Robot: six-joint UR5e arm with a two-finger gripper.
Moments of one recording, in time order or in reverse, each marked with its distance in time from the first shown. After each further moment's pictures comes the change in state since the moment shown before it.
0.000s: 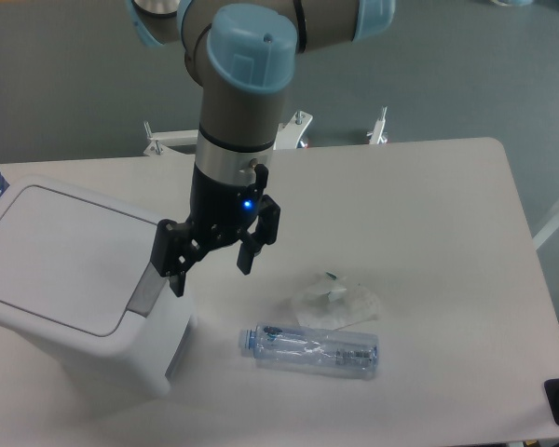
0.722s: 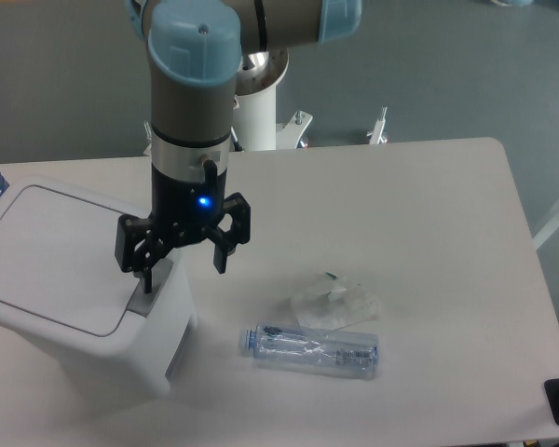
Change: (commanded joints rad) arm -0.055 -0.014 0.017 0.002 0.101 0.049
